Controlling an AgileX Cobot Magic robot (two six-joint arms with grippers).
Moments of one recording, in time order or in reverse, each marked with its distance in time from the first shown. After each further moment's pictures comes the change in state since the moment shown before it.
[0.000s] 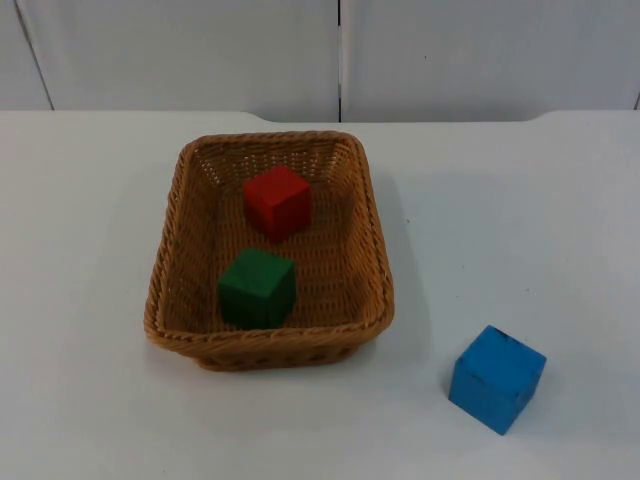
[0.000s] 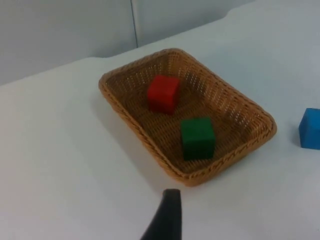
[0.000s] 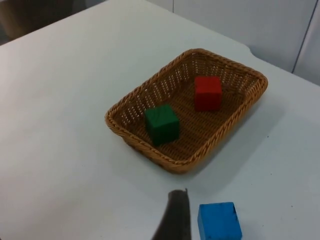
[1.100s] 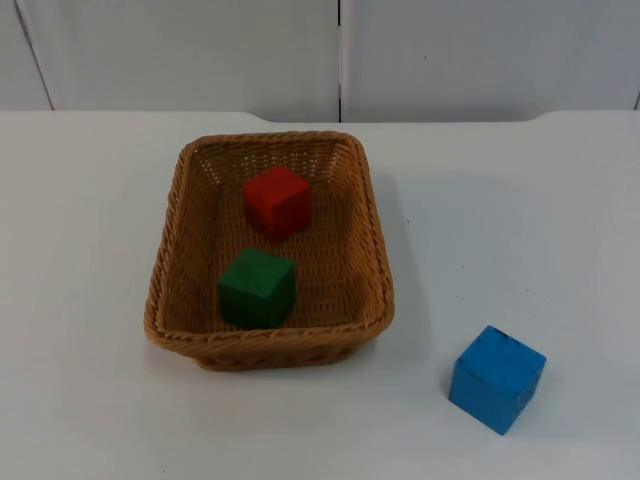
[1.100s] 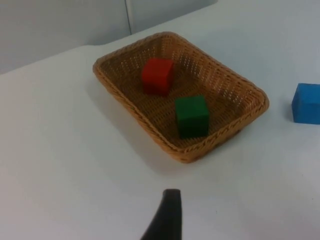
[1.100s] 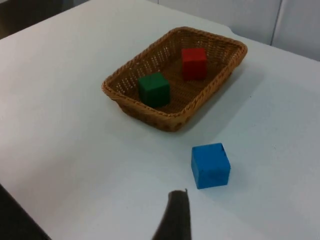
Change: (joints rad) right arm 0.000 -0.482 0.059 -0.125 0.381 0.191; left arm 0.000 -0.142 0.019 -0.019 0.140 0.040
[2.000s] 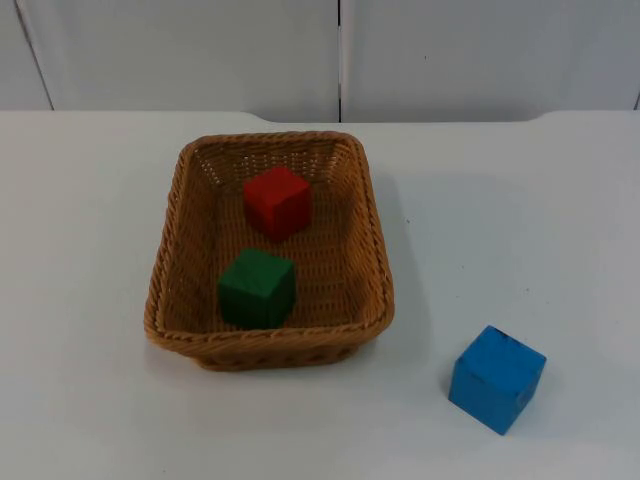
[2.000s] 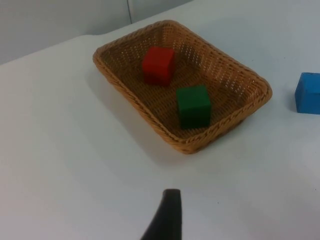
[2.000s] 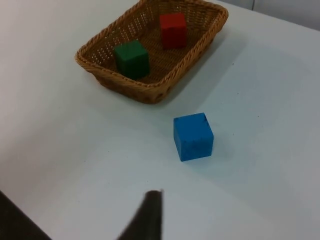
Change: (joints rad) right arm 0.000 -0.004 0.048 -0.063 0.028 0.044; left arm 0.000 0.000 0.011 0.006 0.010 0.000
